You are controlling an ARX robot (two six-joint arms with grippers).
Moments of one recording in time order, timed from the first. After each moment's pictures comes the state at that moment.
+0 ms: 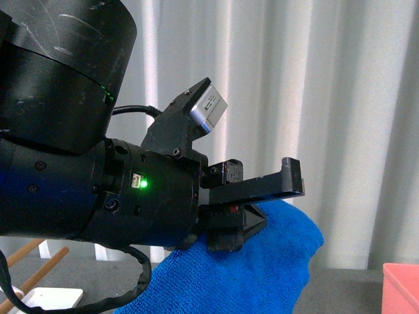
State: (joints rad) left arm -0.48 1.54 0.95 0.25 0.34 -0.24; right arm -0.03 0.06 0.07 -0.12 -0.09 -0.07
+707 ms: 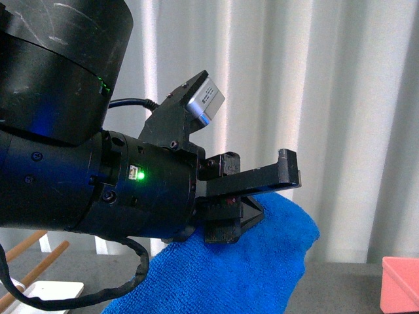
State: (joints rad) left arm -0.48 1.54 0.96 0.24 0.34 -0.24; right arm 0.16 1.30 0.32 0.65 -0.74 -0.06
